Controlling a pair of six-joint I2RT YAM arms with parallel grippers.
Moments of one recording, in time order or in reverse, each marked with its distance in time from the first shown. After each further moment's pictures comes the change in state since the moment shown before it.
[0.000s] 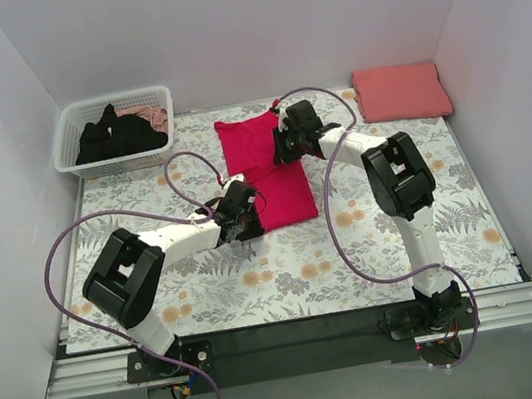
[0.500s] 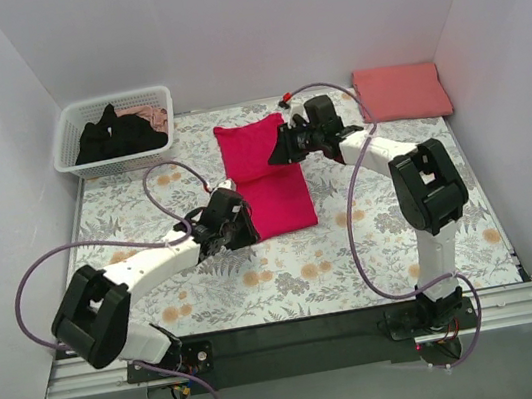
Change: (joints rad) left arm 0.000 -0.235 -0.114 -0.079 0.073 -0.041; right arm -0.042 -0.222 -0.195 0.145 -0.281 0.060
